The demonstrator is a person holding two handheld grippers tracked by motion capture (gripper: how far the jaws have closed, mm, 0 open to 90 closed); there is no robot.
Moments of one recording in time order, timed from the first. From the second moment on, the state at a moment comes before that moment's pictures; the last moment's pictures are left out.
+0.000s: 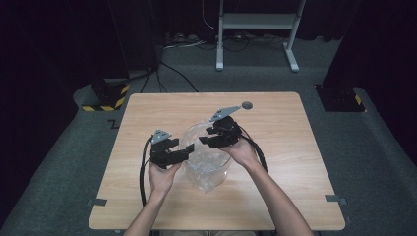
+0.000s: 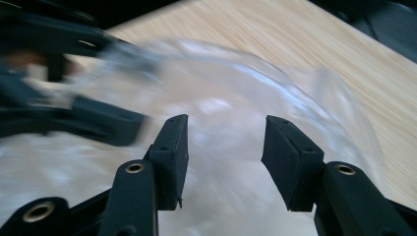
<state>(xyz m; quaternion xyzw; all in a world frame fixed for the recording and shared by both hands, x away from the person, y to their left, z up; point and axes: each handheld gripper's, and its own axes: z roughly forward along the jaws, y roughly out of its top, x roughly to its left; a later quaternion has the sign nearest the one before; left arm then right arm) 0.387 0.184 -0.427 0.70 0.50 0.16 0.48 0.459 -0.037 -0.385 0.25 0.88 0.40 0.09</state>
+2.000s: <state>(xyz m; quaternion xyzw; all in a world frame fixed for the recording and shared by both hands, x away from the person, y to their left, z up) 0.443 0.168 -0.401 0.72 0.54 0.17 0.40 0.417 -0.070 -0.402 0.22 0.89 0.40 0.07</state>
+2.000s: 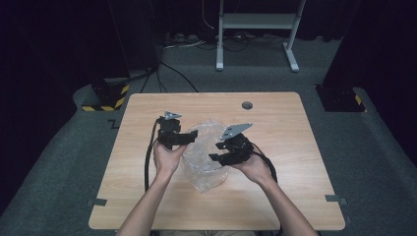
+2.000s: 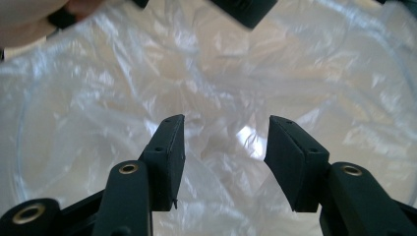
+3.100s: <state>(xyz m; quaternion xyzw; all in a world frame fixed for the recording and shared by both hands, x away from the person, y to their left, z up) 0.373 0.202 -0.406 0.73 0.46 0.15 0.47 0.437 -0.077 -0.388 0.27 0.84 0.43 0.17</state>
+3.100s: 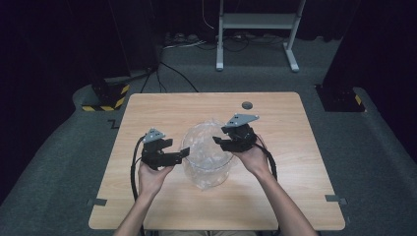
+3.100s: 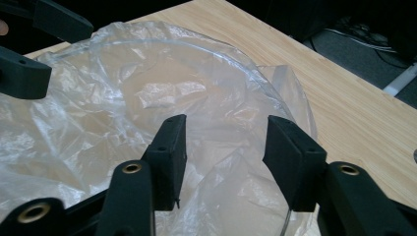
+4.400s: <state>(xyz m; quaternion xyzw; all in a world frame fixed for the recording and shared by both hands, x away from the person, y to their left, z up) 0.376 0.192 -0.412 0.73 0.45 0.15 0.50 0.387 -0.154 -0.420 0.28 0.80 0.52 0.10</state>
